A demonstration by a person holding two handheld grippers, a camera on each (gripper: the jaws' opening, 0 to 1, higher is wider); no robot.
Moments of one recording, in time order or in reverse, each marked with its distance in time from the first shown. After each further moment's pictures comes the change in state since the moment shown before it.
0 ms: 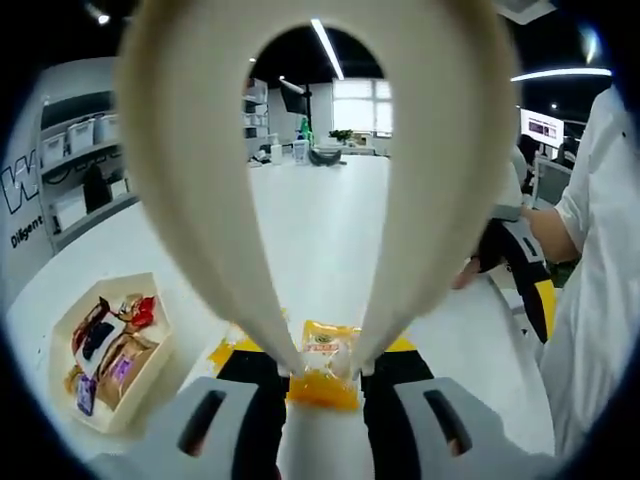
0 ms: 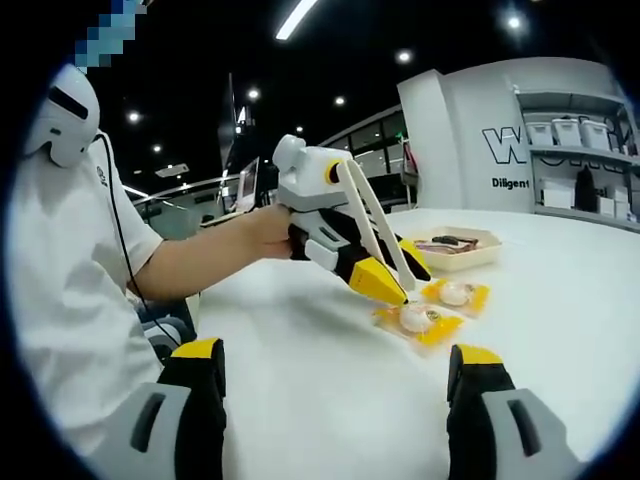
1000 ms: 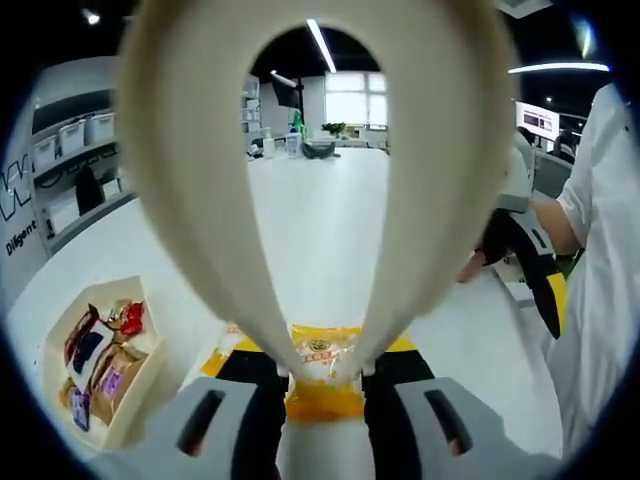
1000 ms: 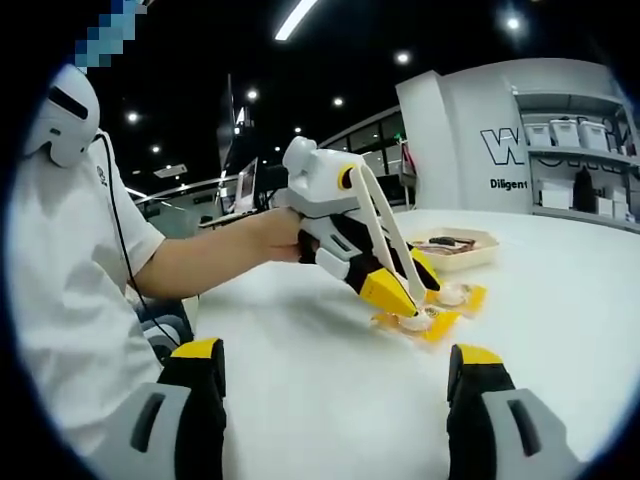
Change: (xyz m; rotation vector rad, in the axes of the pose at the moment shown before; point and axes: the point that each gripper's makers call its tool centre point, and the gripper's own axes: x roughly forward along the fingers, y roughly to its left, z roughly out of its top) left arm 0.015 0.002 -0.003 0.019 0.032 -0.024; right arm -0.003 -0.002 0.001 0.001 -0.005 -0.008
